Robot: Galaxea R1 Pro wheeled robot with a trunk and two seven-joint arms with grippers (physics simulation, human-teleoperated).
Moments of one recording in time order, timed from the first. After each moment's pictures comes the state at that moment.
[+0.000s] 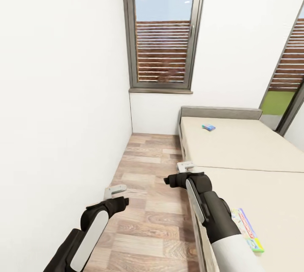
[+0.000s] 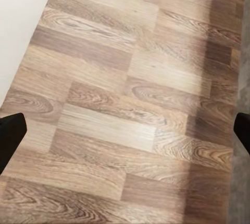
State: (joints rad) left arm -0.32 0.00 -0.31 -1.46 0.69 0.75 0.65; right arm -0.58 0.15 0.13 -1.25 0.04 0.94 0.06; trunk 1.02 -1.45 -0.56
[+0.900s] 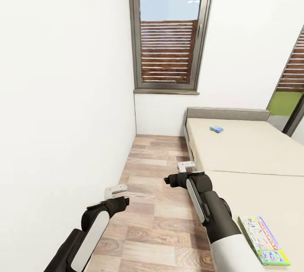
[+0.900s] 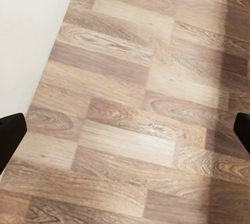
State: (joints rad) left arm -0.32 0.00 -0.32 -1.46 0.68 0.74 0.65; right arm -0.58 0.15 0.13 -1.25 0.04 0.94 0.06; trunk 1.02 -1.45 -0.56
